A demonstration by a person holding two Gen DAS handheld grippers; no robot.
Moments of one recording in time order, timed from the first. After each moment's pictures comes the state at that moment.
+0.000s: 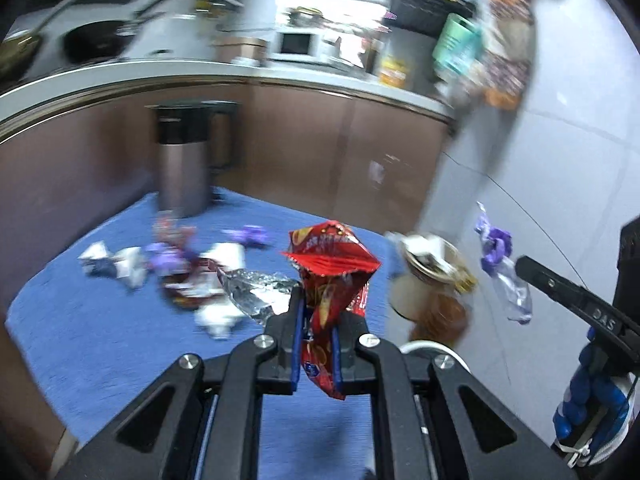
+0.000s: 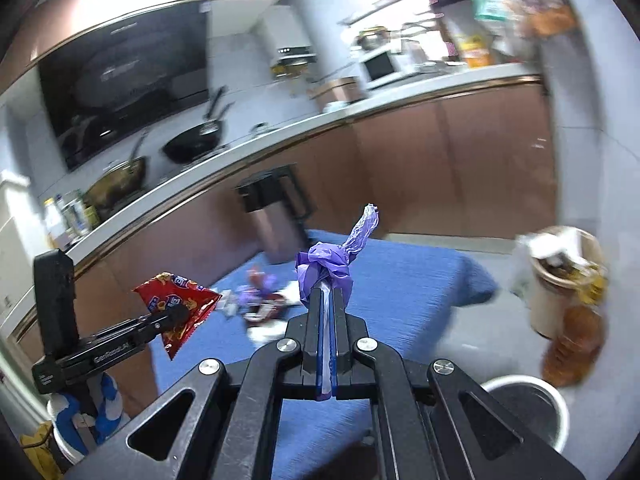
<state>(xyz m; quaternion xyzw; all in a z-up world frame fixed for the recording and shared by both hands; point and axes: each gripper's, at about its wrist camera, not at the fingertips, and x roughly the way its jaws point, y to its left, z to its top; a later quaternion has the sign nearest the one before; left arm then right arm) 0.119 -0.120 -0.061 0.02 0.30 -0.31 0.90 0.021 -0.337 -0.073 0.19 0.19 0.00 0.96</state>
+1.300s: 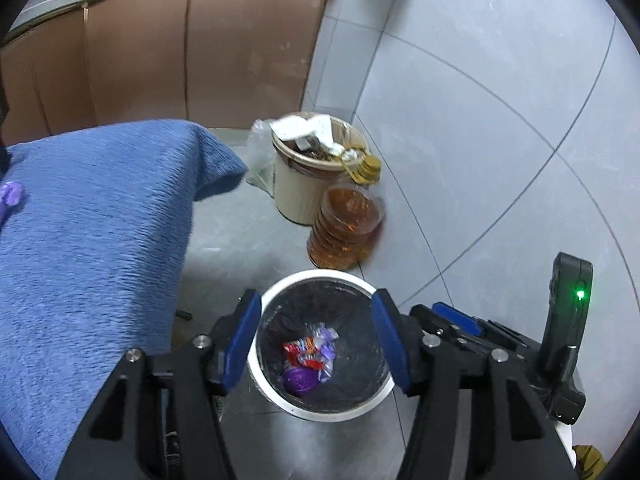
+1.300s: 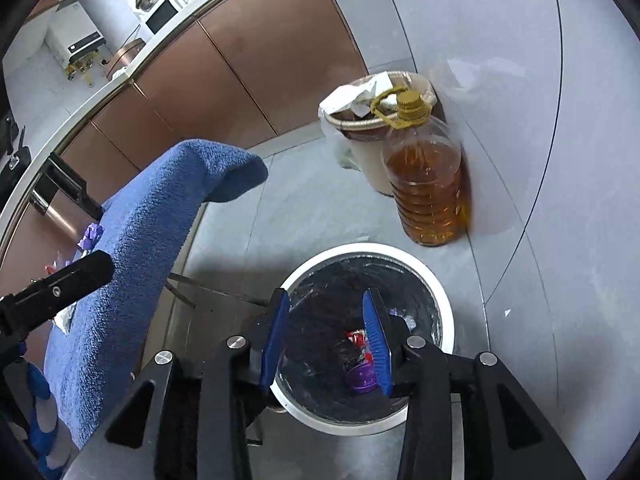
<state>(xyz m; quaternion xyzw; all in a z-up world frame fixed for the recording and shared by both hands) 0.110 -0.363 -0.180 0.12 0.43 -0.46 0.77 -0.022 -0.496 -0.271 0.33 0.34 -0.23 0.85</state>
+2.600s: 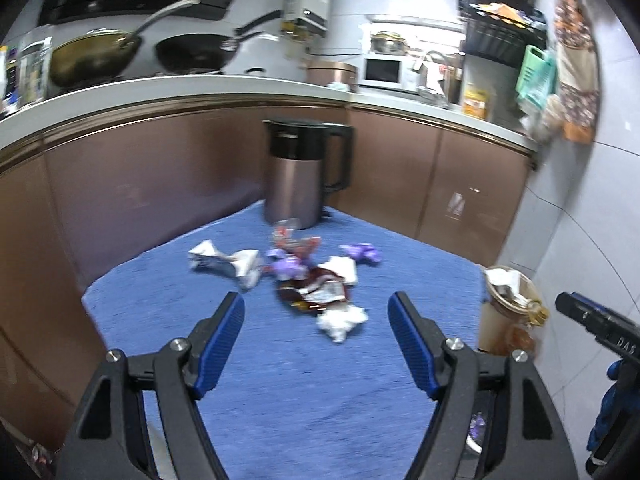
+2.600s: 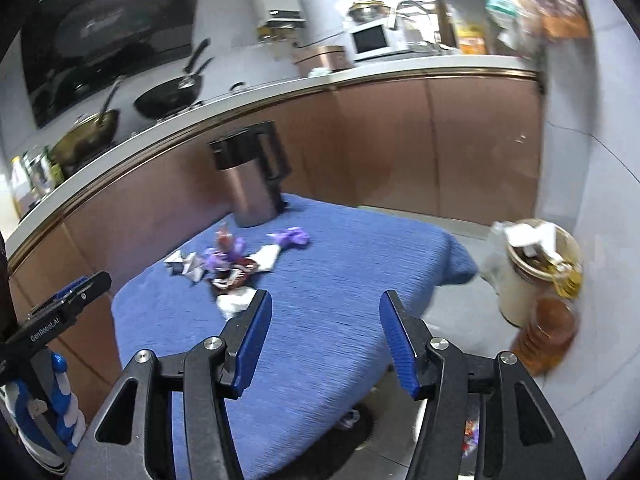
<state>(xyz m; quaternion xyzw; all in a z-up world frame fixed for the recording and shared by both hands) 0.123 -0.013 -0.059 0.00 0.26 -0.14 0.95 0.059 -0.288 -0.082 0.13 0.26 -0.03 0.96</state>
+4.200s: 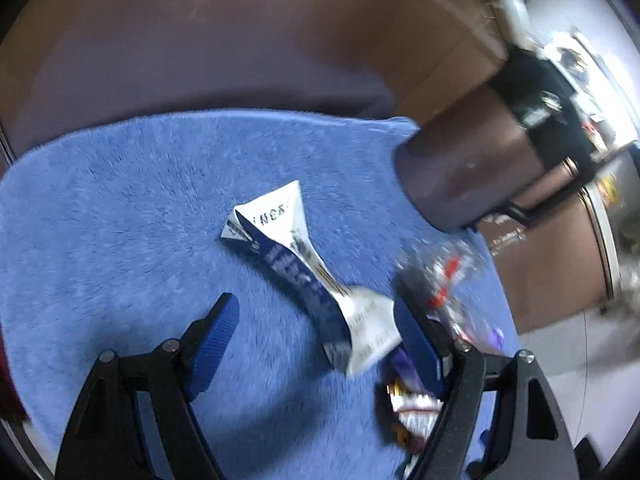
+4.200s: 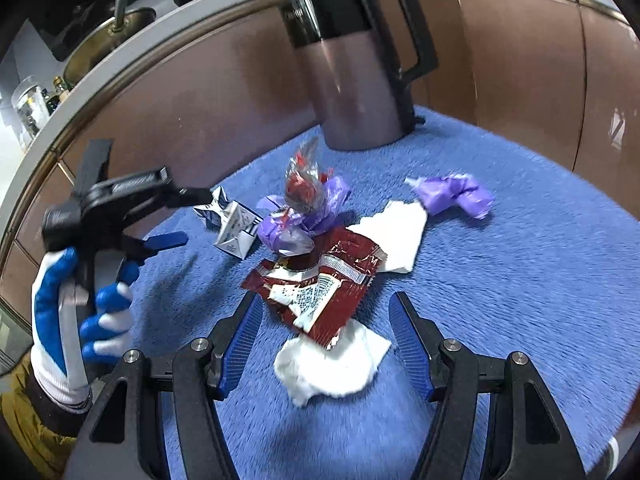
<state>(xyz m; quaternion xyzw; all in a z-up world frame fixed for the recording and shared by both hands) 0.422 0.083 -0.192 -0.26 0.49 -0.02 0.83 0.315 -0.188 -0.185 0.12 0.40 0.15 0.90</state>
